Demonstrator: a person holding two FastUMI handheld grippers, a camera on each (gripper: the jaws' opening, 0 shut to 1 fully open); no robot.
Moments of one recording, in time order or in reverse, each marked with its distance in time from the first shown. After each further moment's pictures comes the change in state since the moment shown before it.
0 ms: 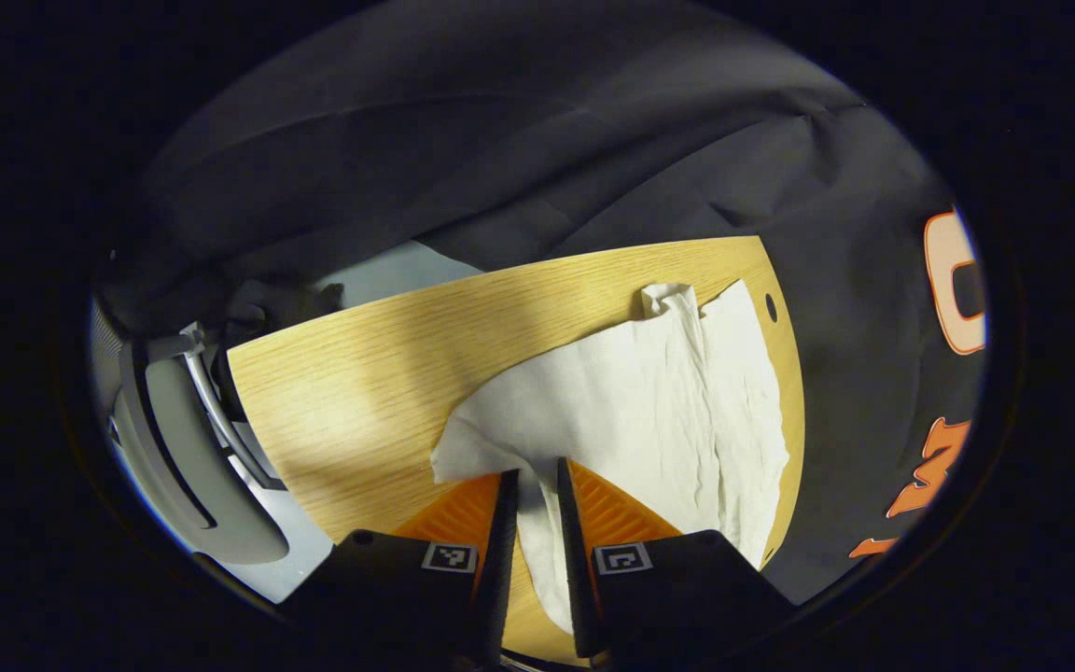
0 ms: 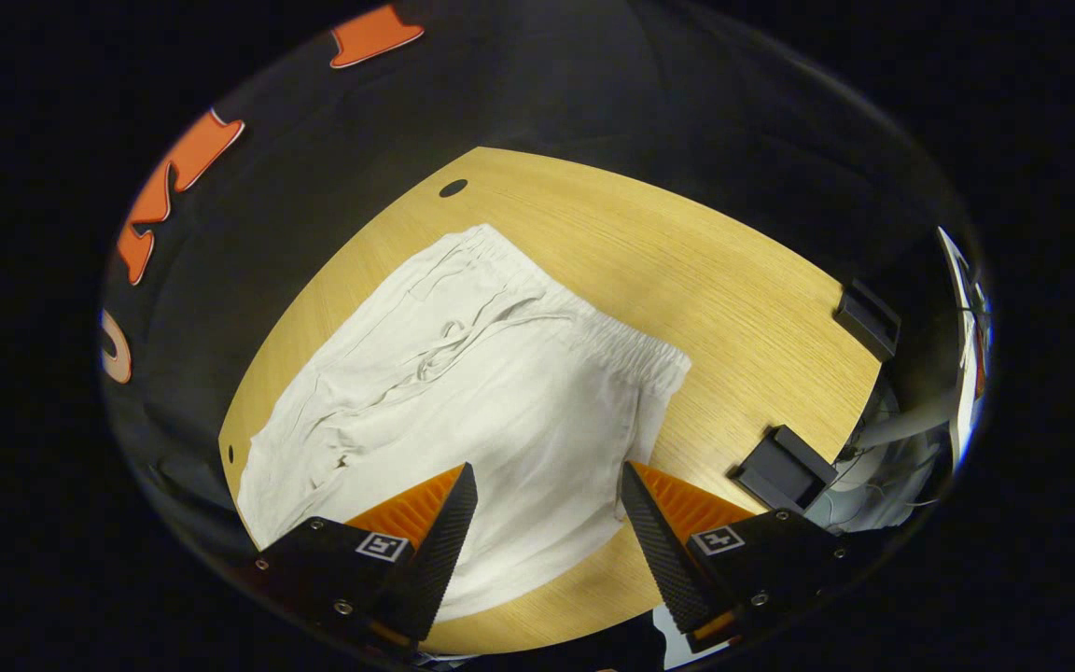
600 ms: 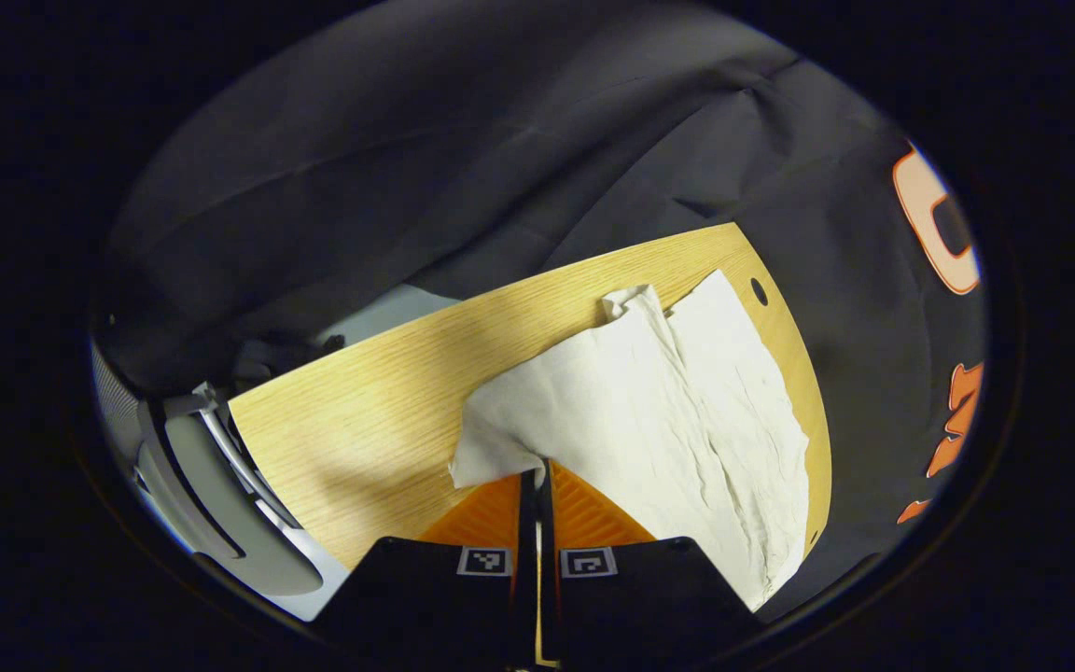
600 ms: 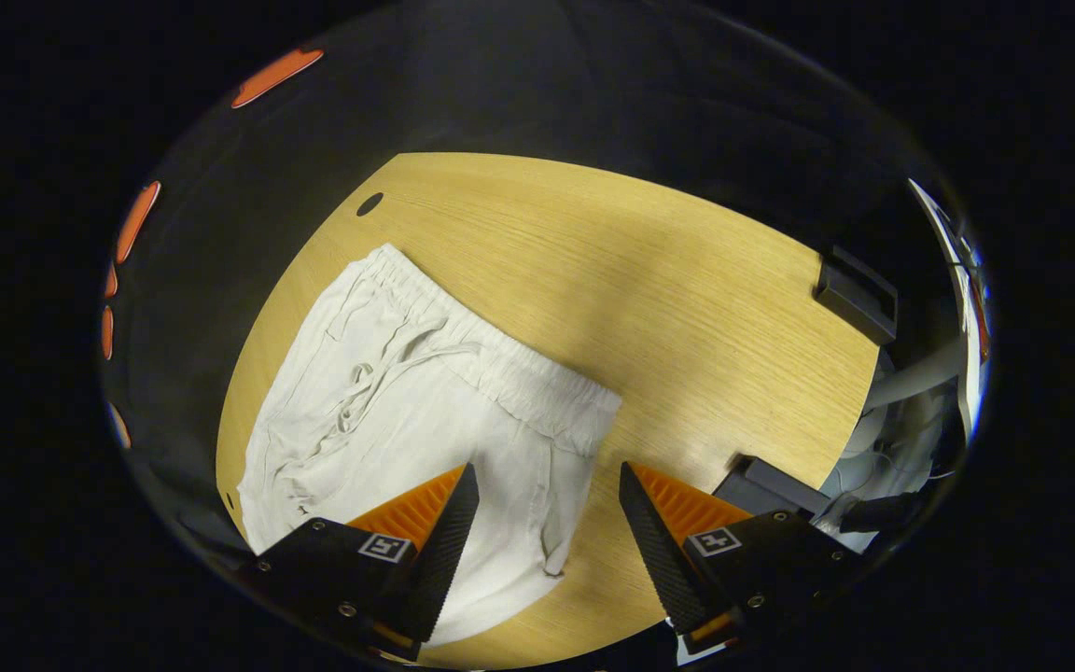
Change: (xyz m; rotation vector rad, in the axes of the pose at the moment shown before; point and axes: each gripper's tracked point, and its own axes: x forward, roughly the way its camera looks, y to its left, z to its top) left arm -0.011 -0.018 0.012 0.189 -0.093 0.064; right arm 0.046 -0.045 0.016 0.157 0.056 -0.050
